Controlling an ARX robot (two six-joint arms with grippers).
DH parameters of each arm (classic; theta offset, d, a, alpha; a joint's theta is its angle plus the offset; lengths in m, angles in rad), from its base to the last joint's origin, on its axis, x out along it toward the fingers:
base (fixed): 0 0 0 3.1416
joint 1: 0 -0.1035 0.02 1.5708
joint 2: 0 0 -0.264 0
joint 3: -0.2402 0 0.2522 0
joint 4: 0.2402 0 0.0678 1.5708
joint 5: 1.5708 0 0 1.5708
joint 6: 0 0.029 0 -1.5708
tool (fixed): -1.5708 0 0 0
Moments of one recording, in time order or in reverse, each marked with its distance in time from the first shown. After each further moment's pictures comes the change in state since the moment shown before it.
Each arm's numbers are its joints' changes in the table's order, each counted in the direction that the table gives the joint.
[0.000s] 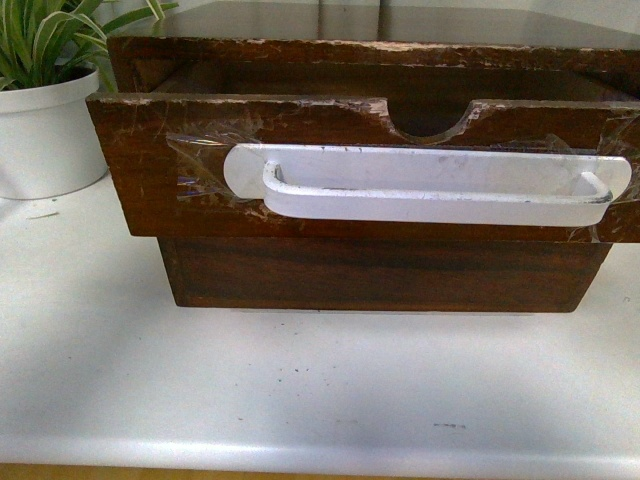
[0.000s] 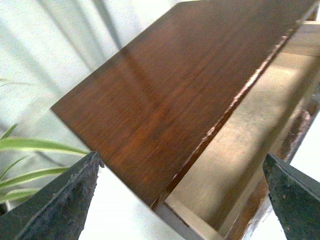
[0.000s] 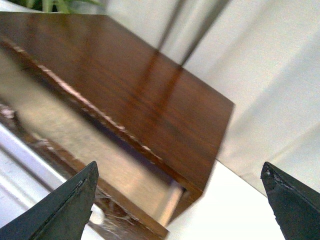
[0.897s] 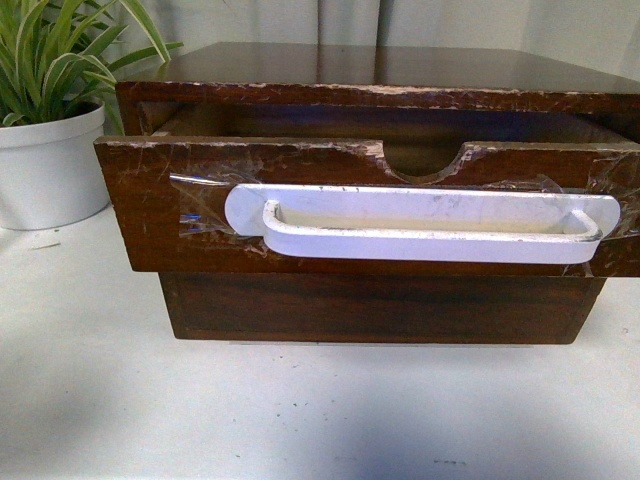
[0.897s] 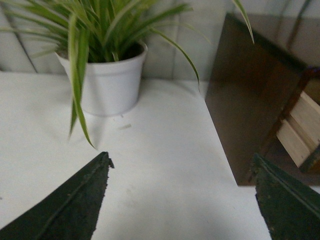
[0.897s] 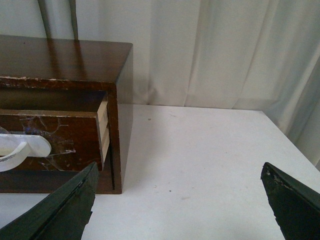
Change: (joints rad) left arm -0.343 -0.591 0.668 -0.259 0.295 -0.559; right arm 0.226 -0.694 0.462 0.142 -0.207 0.463
